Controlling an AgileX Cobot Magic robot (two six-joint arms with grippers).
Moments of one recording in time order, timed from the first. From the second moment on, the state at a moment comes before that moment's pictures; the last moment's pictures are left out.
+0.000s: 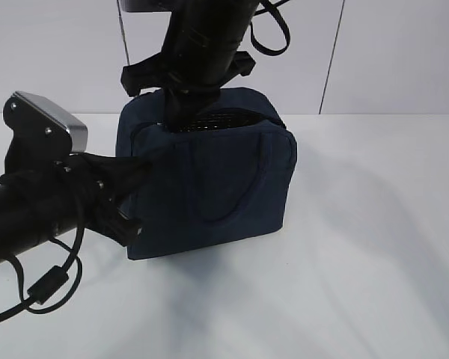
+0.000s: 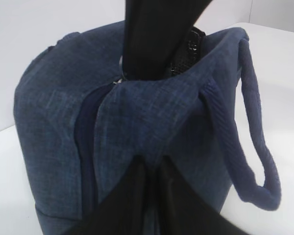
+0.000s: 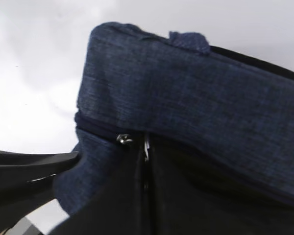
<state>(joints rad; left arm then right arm) -0.63 1.56 -0.45 0.06 -0.77 0.05 0.61 2.11 -2.14 0.17 1.25 -0.03</state>
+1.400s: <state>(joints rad) -0.63 1.56 -0.45 -0.06 -0.83 0.09 0.61 2.08 -2.14 0.09 1.24 -0.01</state>
